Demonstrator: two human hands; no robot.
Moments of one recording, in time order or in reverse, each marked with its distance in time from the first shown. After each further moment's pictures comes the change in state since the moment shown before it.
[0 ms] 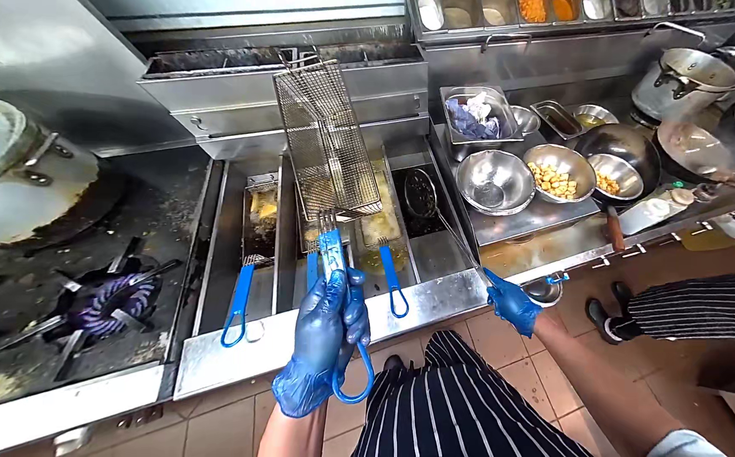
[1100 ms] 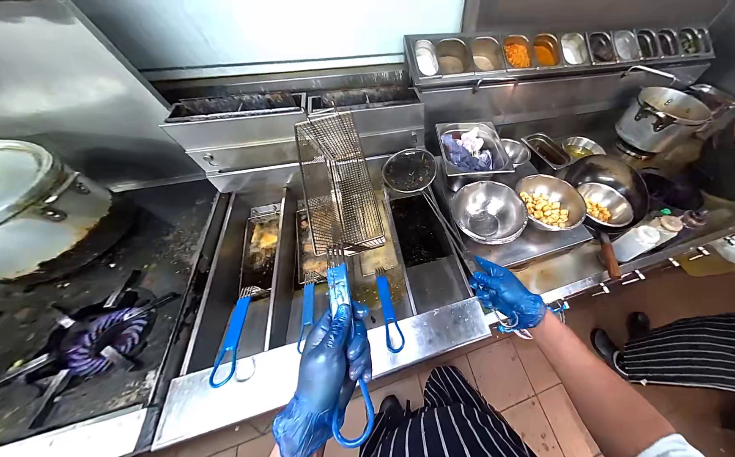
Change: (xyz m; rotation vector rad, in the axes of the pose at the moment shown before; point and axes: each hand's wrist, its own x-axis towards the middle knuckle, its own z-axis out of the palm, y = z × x) left_hand 0.001 -0.008 0.014 -0.014 0.011 0.024; right_hand -0.002 -0.096 -0.075 0.962 -0.160 -0.219
